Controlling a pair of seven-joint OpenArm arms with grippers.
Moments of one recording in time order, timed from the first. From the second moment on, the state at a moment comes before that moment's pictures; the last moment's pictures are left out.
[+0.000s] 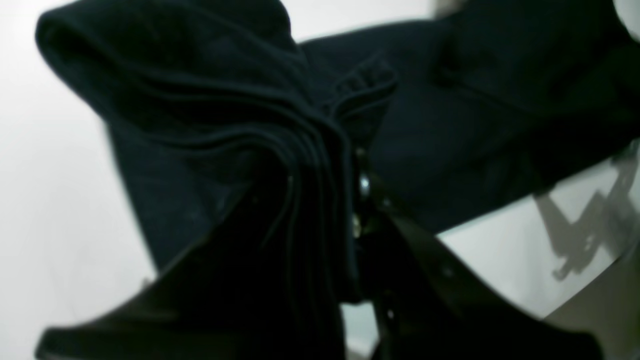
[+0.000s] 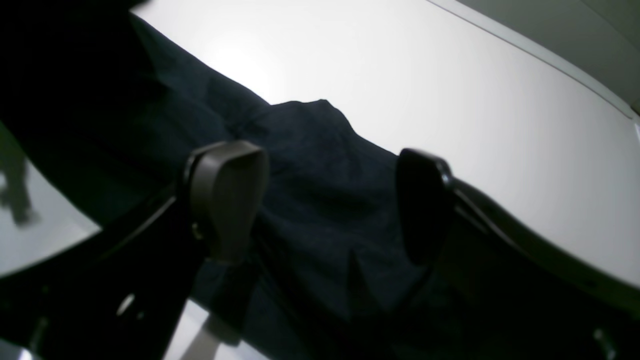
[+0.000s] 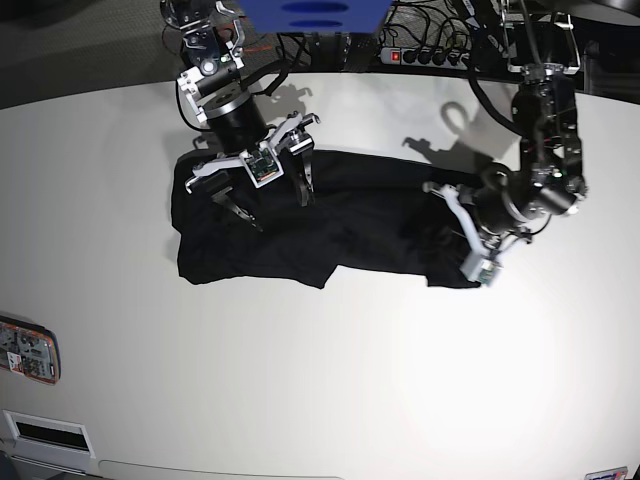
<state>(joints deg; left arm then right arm) 5.7 -15.7 -5.2 104.8 -32.7 -26.2 64.3 -29.5 6.1 -13.7 111.6 -14.2 11.1 -6.9</state>
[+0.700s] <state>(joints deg) 4.8 -13.1 8.9 98.8 -28.3 -26.3 58.4 -29.5 6.1 -10.2 111.6 -14.1 11.1 -7.0</state>
